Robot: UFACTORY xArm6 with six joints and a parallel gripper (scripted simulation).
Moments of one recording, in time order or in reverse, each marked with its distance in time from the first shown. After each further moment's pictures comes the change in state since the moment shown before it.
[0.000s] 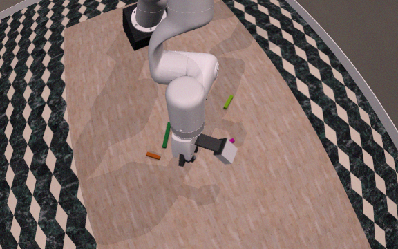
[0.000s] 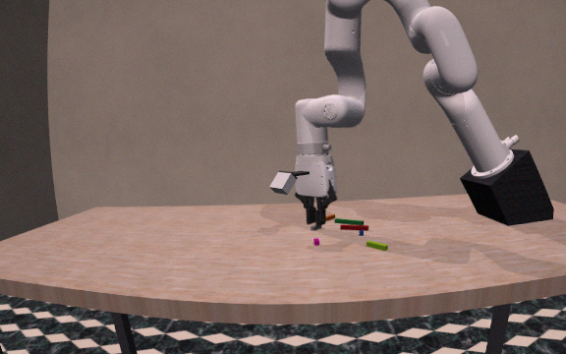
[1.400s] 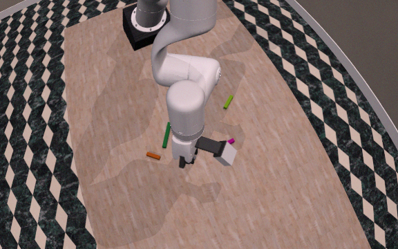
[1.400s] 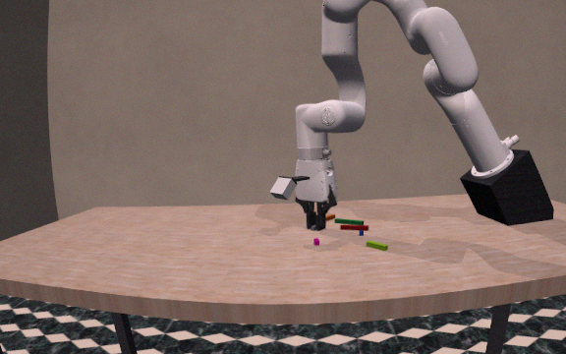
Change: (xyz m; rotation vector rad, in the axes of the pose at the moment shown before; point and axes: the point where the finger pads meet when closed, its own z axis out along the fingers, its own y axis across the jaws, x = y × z) arm 0.000 0.000 0.012 0.000 0.000 0.000
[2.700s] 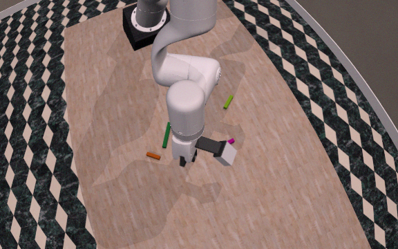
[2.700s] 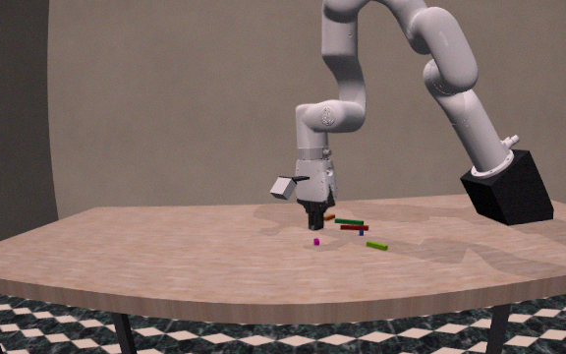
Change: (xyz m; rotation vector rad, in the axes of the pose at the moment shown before) arm 0.000 0.000 0.000 0.000 0.000 0.000
